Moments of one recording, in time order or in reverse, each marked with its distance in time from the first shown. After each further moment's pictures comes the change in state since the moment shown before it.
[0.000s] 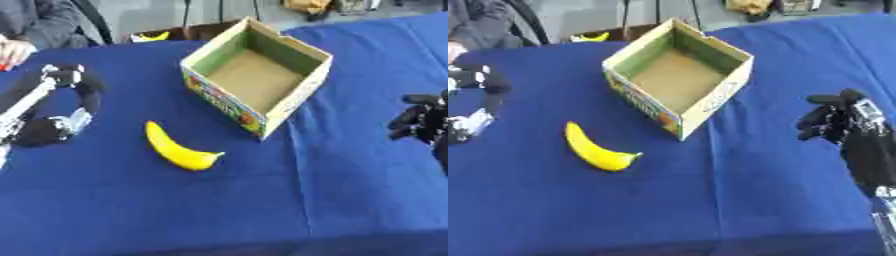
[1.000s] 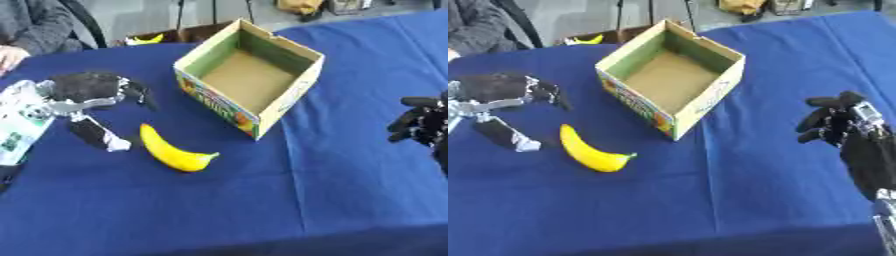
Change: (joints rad) left arm -0.280 0.026 -0.250 0.288 -0.309 -0.166 -0.152; right arm -0.005 0.000 0.012 0.000 -0.003 0.004 0.010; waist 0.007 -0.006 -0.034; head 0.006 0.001
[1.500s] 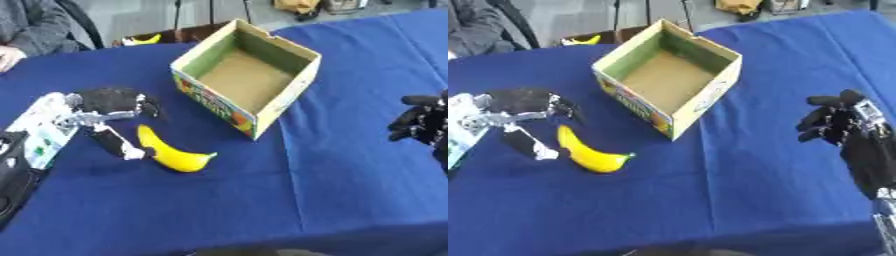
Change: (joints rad) left arm -0.033 -0.071 -0.048 0.126 -0.096 -0.016 0.016; right arm -0.003 0.000 0.000 0.000 -0.001 0.001 0.001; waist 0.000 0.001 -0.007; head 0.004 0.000
